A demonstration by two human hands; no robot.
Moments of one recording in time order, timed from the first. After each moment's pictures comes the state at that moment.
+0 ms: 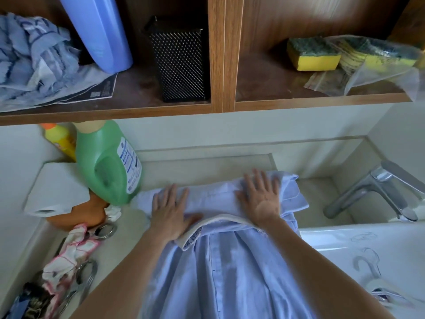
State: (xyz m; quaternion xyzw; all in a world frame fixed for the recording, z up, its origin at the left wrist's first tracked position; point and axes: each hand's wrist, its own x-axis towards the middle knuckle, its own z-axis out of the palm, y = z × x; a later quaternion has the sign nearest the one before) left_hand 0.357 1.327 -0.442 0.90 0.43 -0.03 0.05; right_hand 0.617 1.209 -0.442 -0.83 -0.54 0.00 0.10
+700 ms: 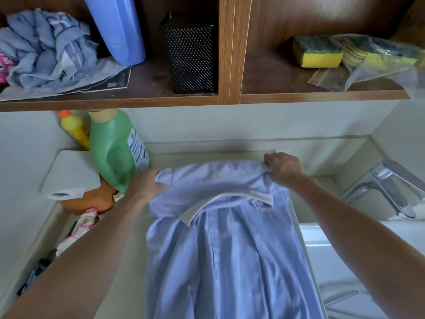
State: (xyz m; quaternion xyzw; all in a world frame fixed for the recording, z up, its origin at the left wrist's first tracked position) left_hand 0.322 1.388 -0.375 0.80 0.57 0.02 0.18; right_hand 0.698 1.233 -0.373 -0.79 -0.62 -0.02 -0.01
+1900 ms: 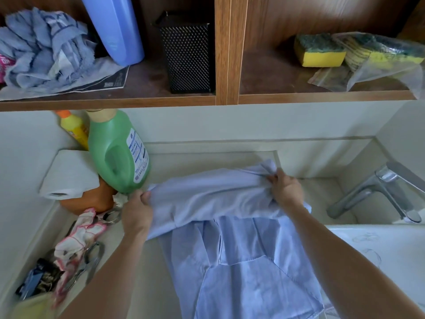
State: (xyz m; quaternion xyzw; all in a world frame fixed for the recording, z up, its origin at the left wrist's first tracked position) left_hand 0.297 1.327 -0.428 0.65 0.69 0.24 0.22; right_hand 0.671 1.200 -0.423 -0.88 -0.41 0.12 0.20
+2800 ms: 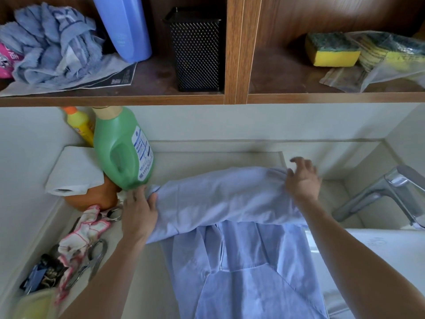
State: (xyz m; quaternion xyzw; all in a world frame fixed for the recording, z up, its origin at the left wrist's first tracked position) left_hand 0.283 1.320 -0.429 0.73 0.64 0.21 0.11; right_hand 0.699 1.207 -0.418 -0.89 -0.37 -0.01 0.25
